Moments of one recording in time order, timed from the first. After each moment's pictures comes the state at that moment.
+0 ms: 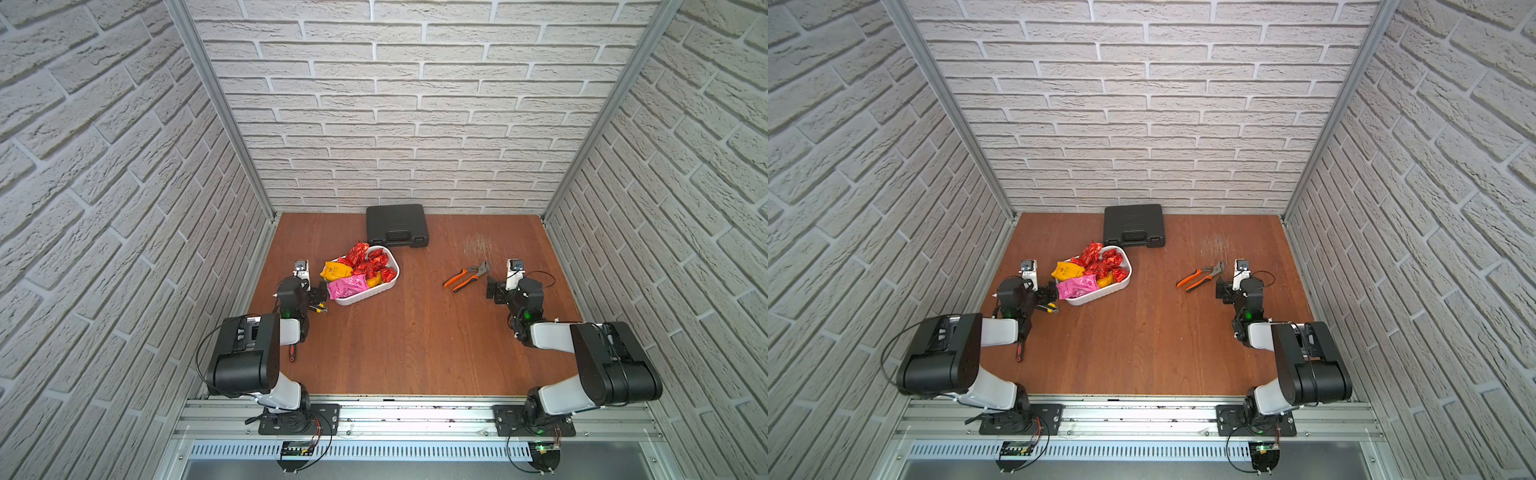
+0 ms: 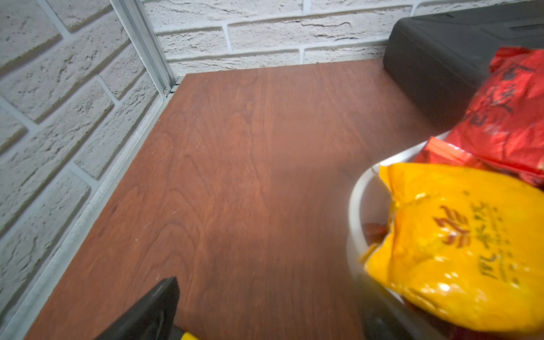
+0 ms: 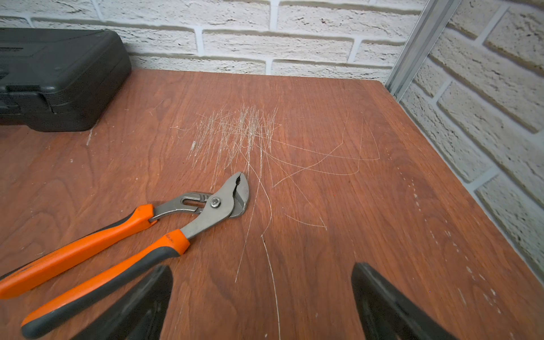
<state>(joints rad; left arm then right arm) 0.08 1.50 0.38 0.71 0.00 0.12 -0.01 1.45 0.38 0.67 0.09 -0.03</state>
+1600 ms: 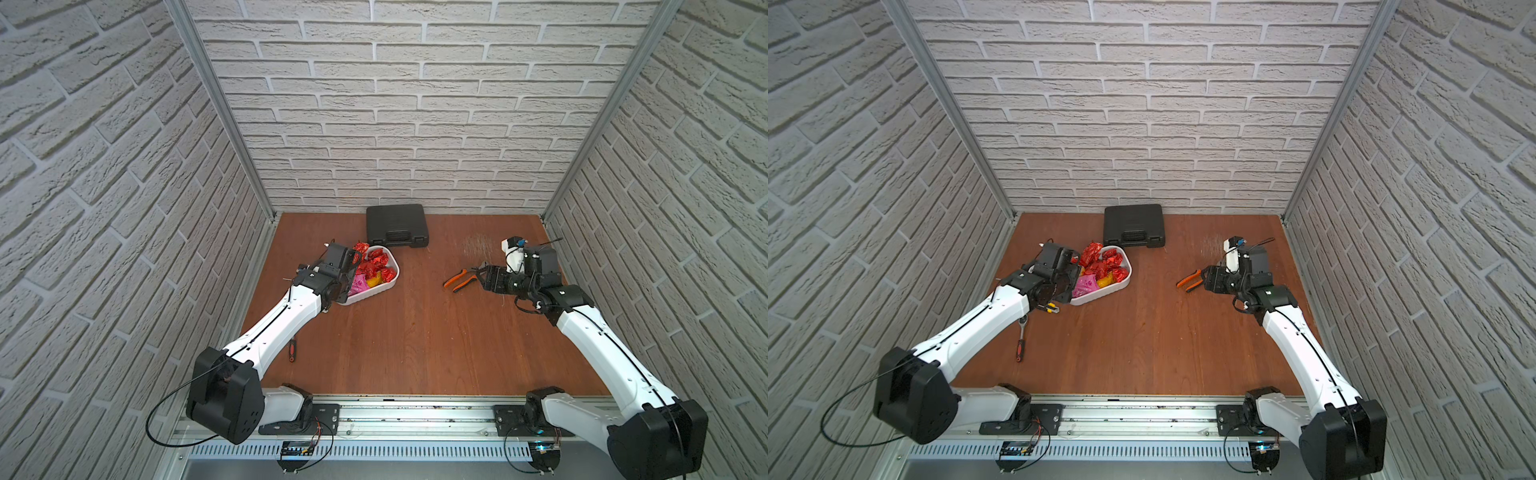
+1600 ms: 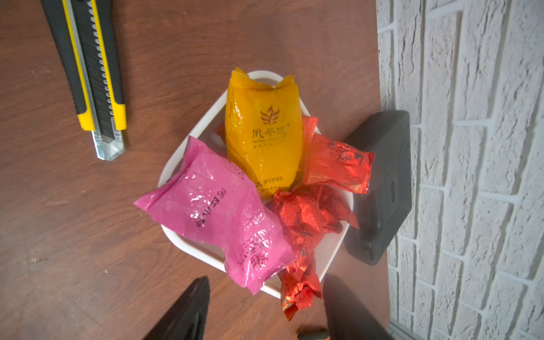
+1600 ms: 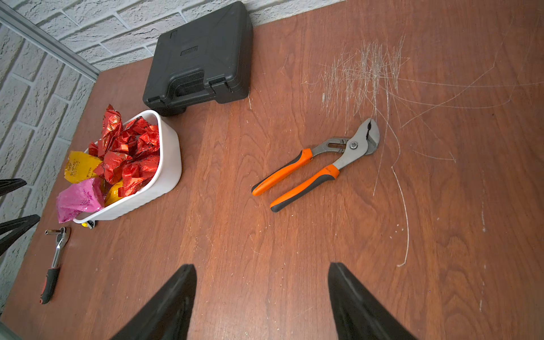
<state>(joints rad) -0.42 1.32 1.01 -0.62 -0.24 -1.61 0.12 1.12 0.93 -0.55 -0.20 0.30</state>
